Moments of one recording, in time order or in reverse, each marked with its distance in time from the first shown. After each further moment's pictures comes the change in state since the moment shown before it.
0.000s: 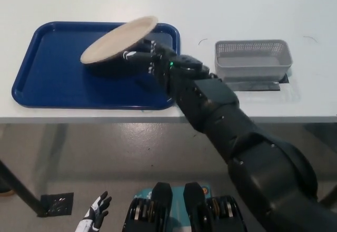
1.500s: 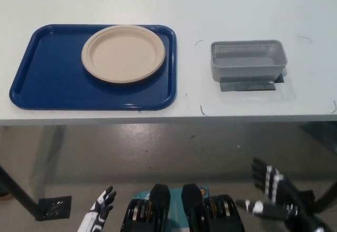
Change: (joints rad) left_arm -0.076 -0.020 0.005 0.087 0.009 0.001 0.003; right_arm 1.245 -0.571 0.319 -1.330 0.028 -0.049 0.039
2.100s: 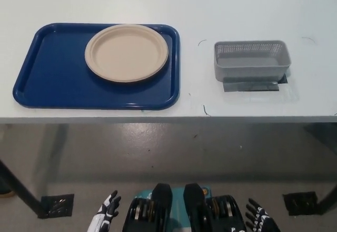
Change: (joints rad) left_arm -0.074 -0.054 0.029 0.217 -0.001 0.000 0.047; right_arm 0.026 0.254 -0.077 0.488 -0.086 -0.279 -0.006
